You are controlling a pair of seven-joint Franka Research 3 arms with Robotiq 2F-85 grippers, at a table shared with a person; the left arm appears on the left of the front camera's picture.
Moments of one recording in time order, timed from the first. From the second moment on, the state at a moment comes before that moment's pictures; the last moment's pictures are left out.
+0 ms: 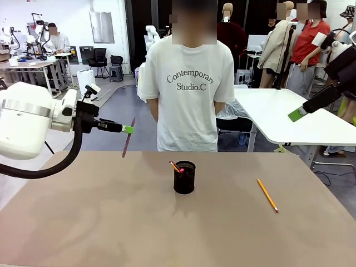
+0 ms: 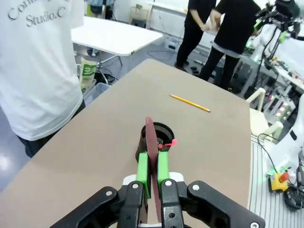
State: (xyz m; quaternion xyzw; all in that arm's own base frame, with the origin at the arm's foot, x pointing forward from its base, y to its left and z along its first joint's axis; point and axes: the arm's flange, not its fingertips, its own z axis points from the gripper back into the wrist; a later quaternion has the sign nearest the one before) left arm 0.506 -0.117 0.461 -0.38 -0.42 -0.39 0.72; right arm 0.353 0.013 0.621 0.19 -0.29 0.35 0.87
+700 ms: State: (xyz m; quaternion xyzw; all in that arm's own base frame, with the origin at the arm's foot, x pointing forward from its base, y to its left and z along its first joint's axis) left arm 0.512 -0.142 0.478 -0.37 -0.49 -0.44 0.66; right arm 0.353 0.013 0.621 0.19 -0.29 0.35 0.87
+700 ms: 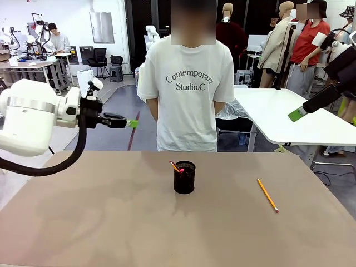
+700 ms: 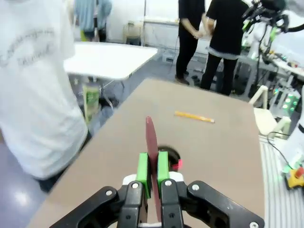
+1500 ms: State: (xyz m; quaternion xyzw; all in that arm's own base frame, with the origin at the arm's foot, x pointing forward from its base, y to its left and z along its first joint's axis) left arm 0.510 -0.265 0.436 -0.48 -0.60 -0.48 0.43; right arm 0.353 0.013 0.621 0.19 -0.29 0.35 0.87
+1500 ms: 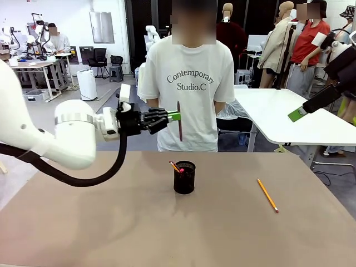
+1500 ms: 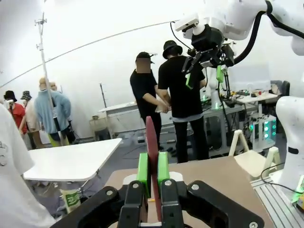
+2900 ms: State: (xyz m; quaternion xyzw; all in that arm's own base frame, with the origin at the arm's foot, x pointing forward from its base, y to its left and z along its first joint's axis) left arm 0.546 -0.299 0.355 -0.47 -0.57 -0.50 0.45; right arm 0.353 0.014 0.621 0.19 -0.29 0.35 0.87
